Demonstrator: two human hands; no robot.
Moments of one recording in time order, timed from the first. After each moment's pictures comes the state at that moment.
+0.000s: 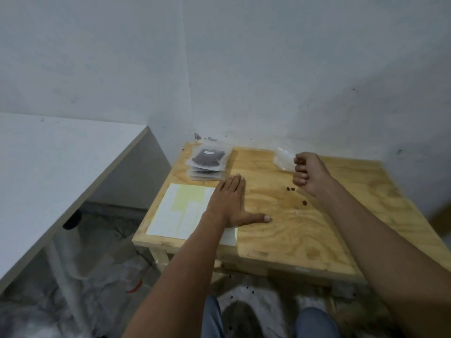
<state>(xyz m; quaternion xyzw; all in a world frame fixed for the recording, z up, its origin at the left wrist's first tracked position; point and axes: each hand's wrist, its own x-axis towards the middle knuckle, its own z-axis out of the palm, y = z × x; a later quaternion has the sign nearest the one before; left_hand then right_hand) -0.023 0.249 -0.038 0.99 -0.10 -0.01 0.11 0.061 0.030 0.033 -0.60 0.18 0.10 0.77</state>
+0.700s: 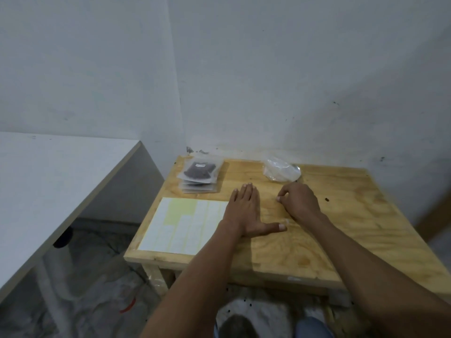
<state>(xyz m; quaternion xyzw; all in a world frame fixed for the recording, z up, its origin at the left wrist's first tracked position) -0.012 0.190 -0.031 0.99 -0.12 -0.02 0.12 0.027 0.022 -0.001 -0.98 0.00 -0.06 0.20</state>
